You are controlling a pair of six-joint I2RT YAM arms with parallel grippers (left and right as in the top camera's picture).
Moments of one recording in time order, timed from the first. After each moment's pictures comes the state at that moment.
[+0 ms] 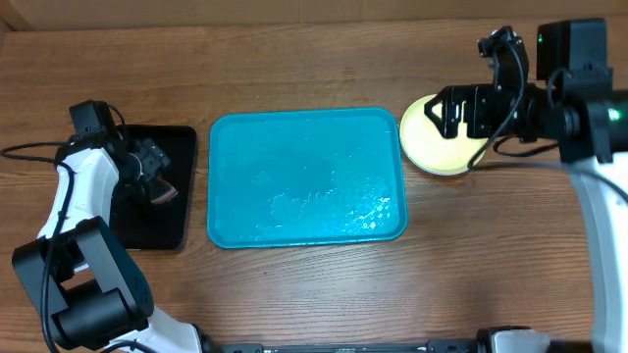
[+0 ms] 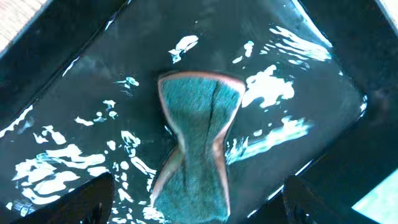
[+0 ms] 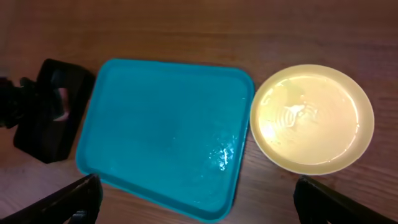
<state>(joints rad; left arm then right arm) 0.38 1.79 1.22 -0.73 0.01 -0.41 0.08 1.46 1.74 -1.23 -0.40 0.02</state>
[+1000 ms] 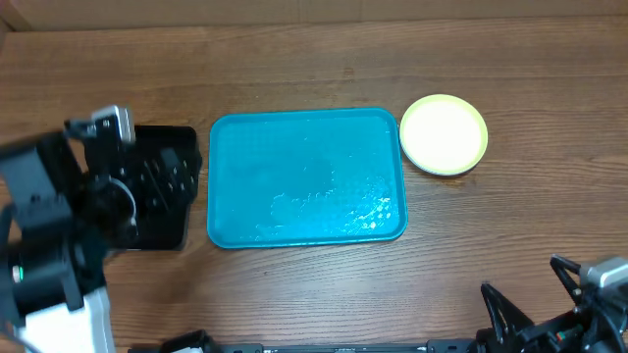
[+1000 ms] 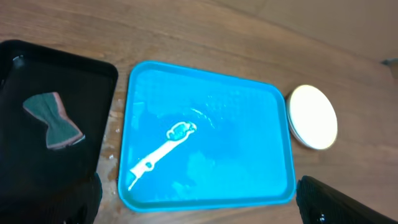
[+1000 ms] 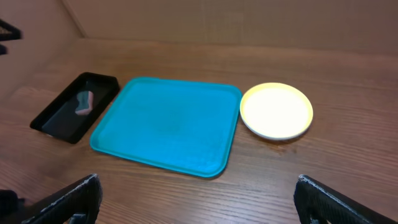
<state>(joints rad) 0.28 1.03 1.41 -1.20 0.46 -0.10 0.09 0.51 1.45 -1.42 -0.30 0.02</state>
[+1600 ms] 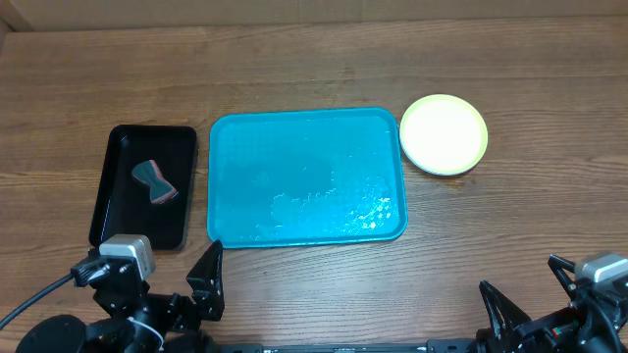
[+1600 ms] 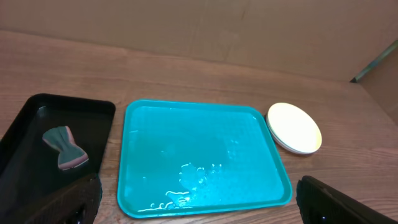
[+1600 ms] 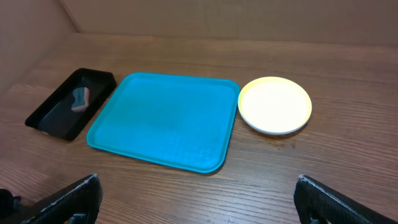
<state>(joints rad) 0.28 0.48 1.23 -1.20 0.47 -0.09 0.09 0.51 1.43 -1.43 -0.29 0.02</state>
